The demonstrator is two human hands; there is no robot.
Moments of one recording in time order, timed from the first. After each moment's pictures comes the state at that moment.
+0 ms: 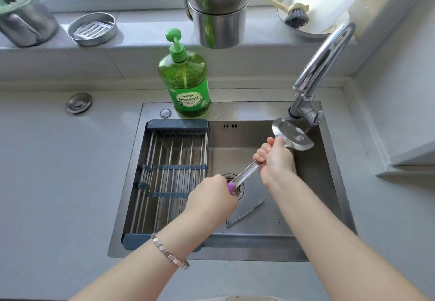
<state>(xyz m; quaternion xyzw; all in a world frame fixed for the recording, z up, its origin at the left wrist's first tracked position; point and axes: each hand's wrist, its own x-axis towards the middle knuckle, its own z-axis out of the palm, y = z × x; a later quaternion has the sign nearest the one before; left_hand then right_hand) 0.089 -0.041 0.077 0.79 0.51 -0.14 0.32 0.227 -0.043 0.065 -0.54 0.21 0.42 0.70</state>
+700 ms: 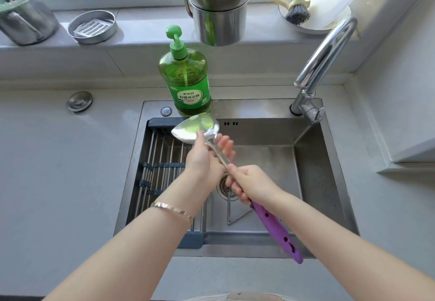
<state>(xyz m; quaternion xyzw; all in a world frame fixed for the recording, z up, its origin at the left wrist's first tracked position) 0.112 0.008 0.079 0.12 0.48 0.27 0.82 0.188 -0.078 0.053 -0.68 -0.25 0.58 0.37</state>
